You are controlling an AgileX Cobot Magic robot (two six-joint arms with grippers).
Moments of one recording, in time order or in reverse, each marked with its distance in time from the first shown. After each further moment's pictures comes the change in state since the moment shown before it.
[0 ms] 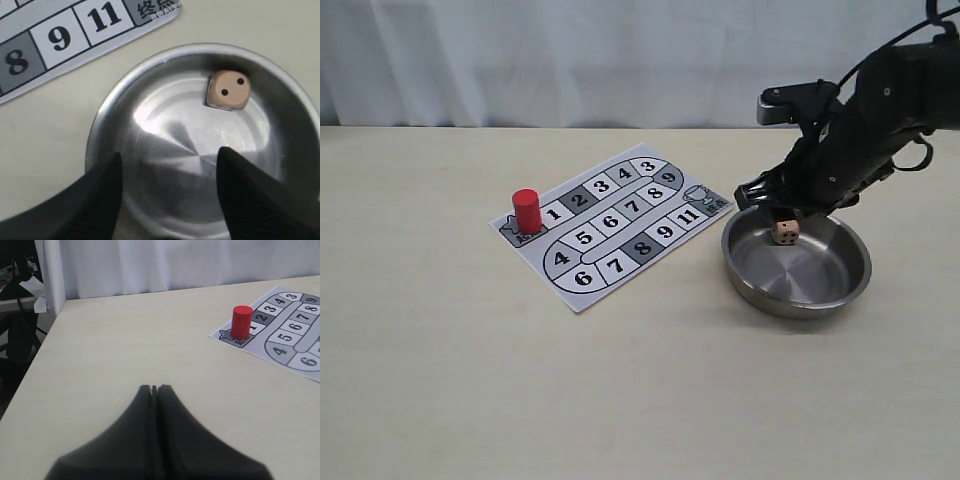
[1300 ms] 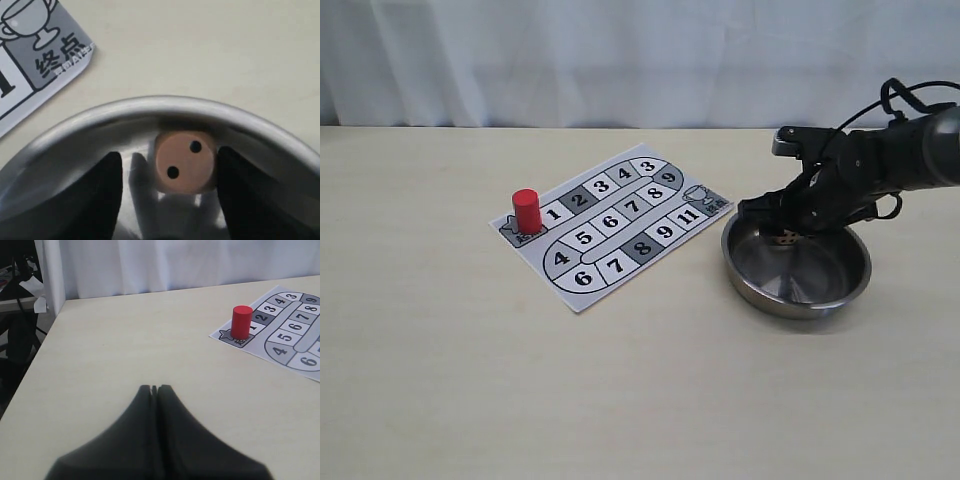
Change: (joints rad) left arm 0.000 0.000 0.000 0.000 0.000 0.000; right arm -0.092 0.253 -0.002 0.002 -0.360 0.151
